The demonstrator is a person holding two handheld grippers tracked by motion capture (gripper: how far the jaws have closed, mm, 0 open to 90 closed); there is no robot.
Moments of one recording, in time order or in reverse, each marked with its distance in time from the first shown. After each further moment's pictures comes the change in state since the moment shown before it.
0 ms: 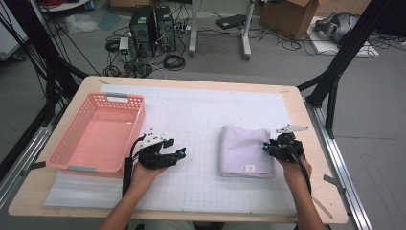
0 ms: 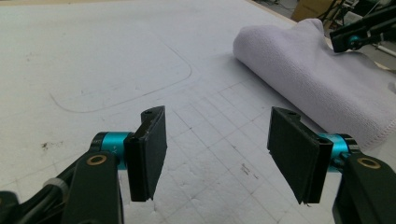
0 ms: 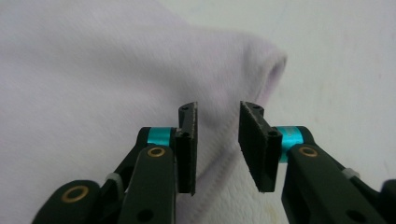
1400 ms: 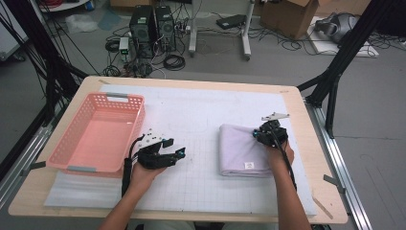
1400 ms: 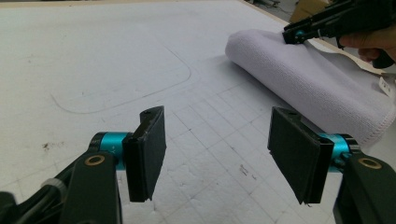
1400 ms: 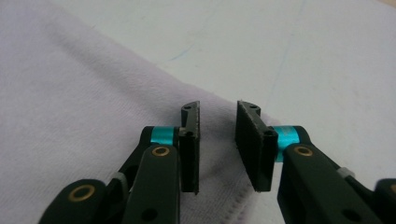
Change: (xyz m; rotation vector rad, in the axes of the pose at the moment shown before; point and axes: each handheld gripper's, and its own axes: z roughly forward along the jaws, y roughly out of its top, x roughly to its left) left arm 0.000 0.000 -0.002 -0.011 -0.008 -0.009; right arm 0.001 0.032 0.054 -0.008 -0.084 0.001
